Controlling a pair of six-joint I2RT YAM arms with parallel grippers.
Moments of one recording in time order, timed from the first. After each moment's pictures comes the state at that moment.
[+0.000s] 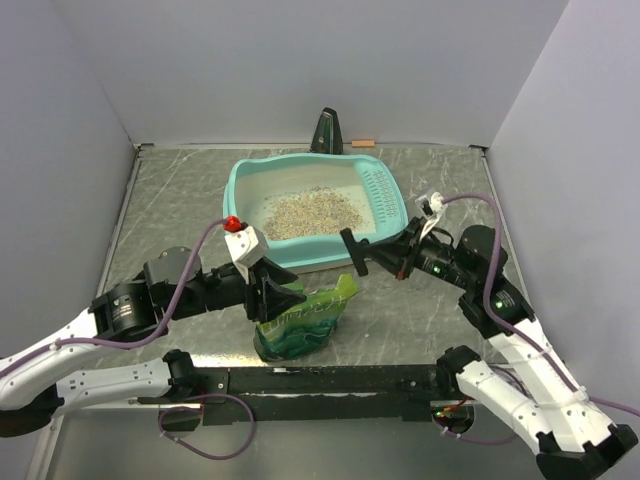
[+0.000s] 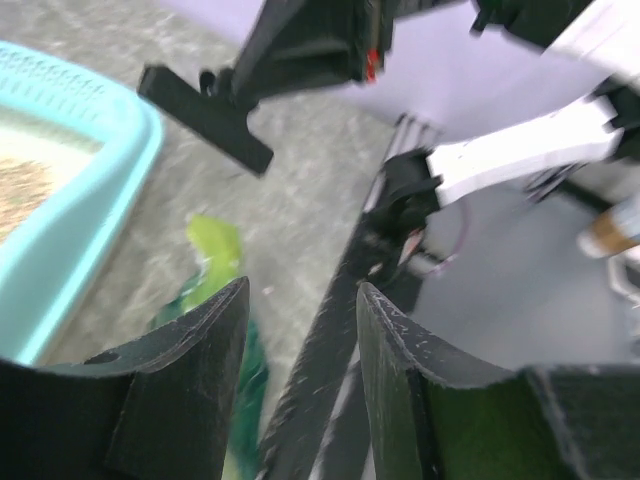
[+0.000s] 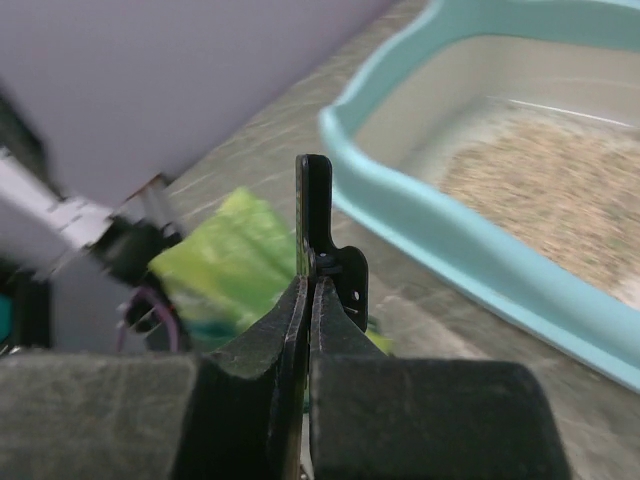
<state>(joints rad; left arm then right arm) -1.15 0.77 1.10 -0.47 0.07 -0.25 0.44 0.69 0.82 -0.21 -0.55 0.35</state>
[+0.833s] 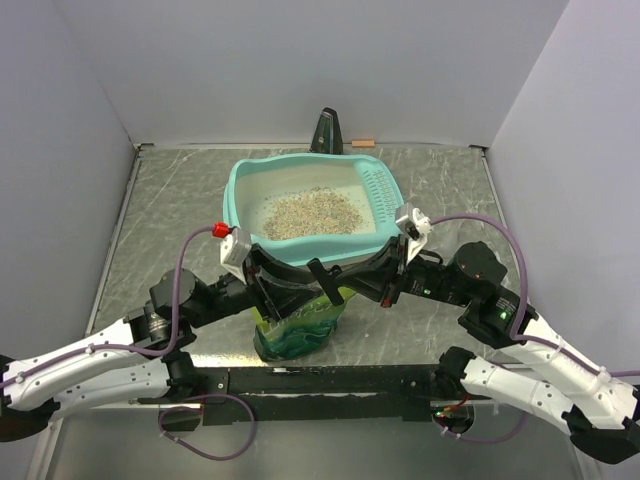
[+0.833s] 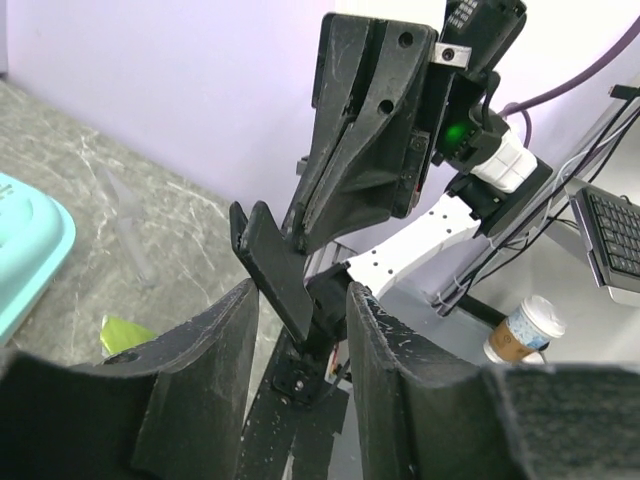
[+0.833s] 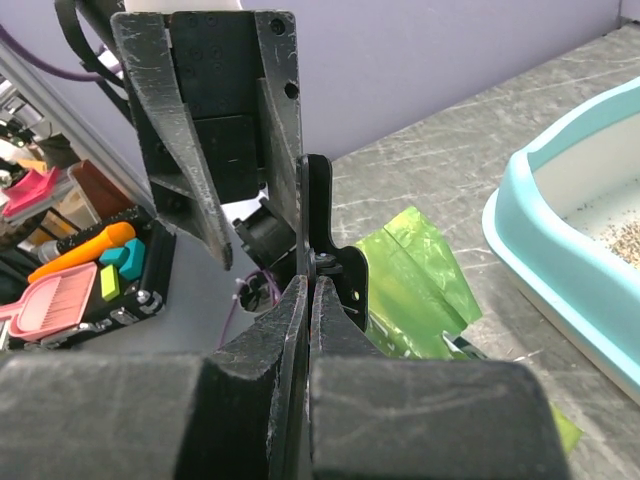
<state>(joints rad) -1.15 0.70 0.74 0.18 0.11 -0.49 0.88 0.69 0.90 -0.15 -0.43 0.39</state>
